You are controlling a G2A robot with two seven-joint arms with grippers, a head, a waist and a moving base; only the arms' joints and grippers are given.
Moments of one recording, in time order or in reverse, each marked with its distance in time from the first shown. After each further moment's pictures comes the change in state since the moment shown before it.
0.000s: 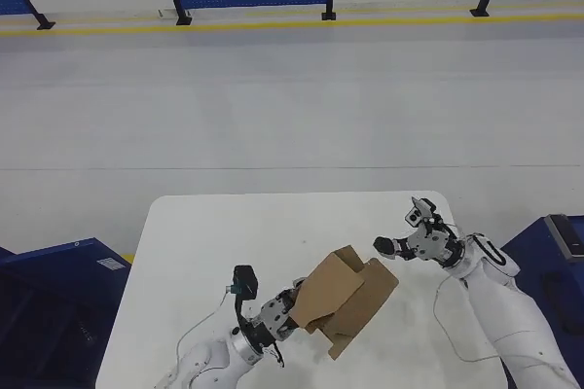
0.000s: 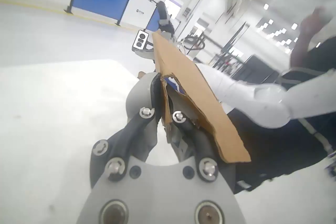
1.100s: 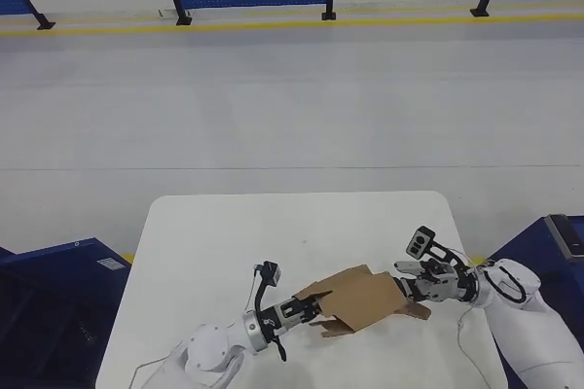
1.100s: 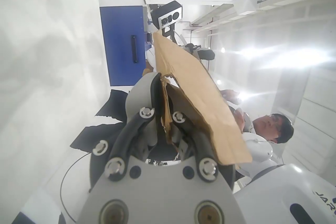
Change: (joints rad) left arm -0.136 -0.017 0.066 0.136 -0.870 0.311 -0.603; right arm -0.171 0.089 0.032 -0.214 -0.172 -0.014 0.142
